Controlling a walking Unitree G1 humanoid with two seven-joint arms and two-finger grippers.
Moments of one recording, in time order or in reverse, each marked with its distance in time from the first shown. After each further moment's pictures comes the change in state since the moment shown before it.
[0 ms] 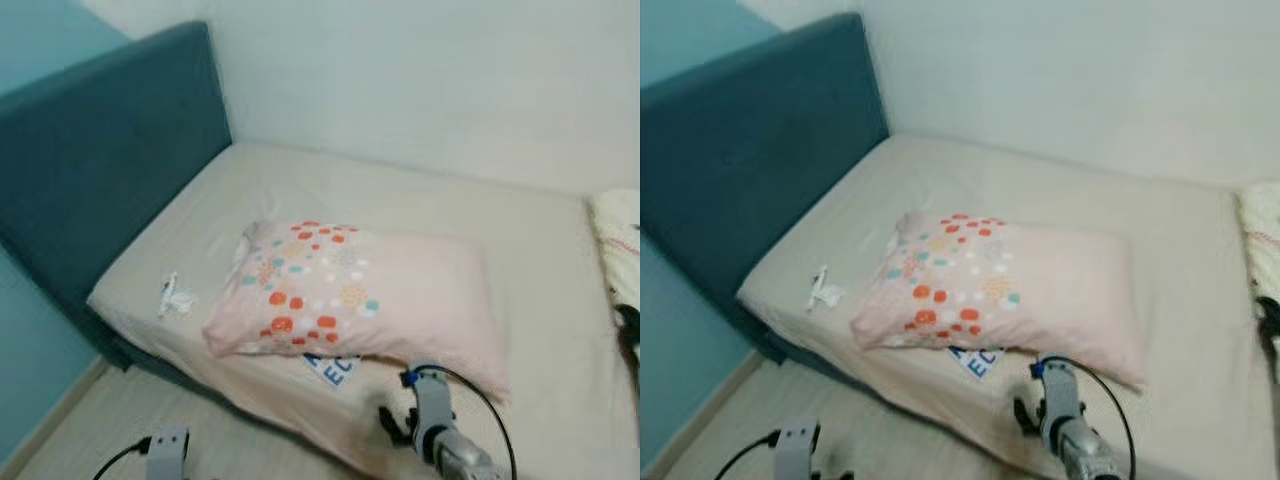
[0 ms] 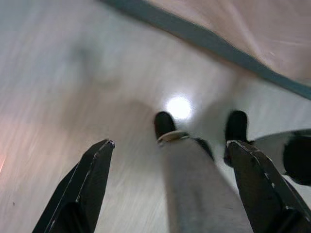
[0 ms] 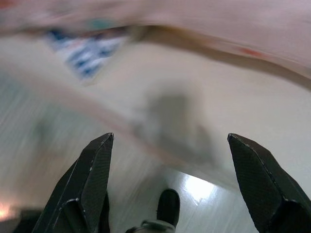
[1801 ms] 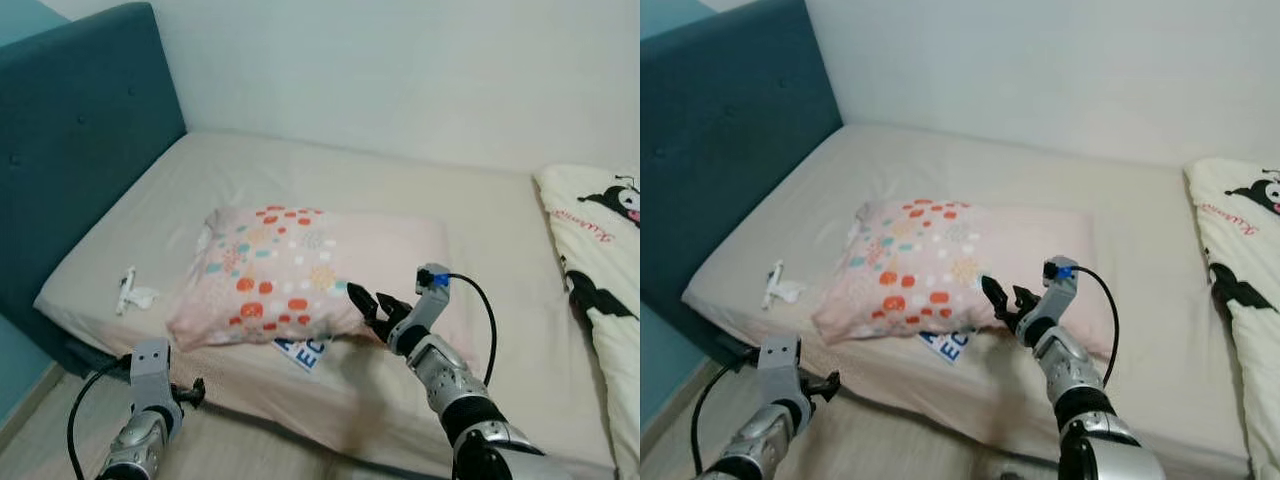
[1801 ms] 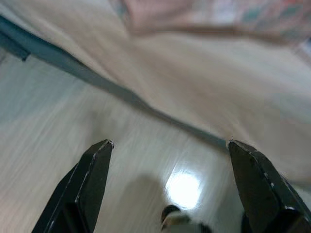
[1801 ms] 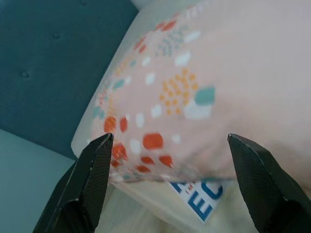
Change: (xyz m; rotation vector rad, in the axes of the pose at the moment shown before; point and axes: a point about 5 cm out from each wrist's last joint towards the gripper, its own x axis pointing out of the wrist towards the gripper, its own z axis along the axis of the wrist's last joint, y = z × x) left arm 0.003 0.016 0.099 -0.041 -0.344 0.134; right arm 0.014 0.045 0.132 0.408 -0.410 0.426
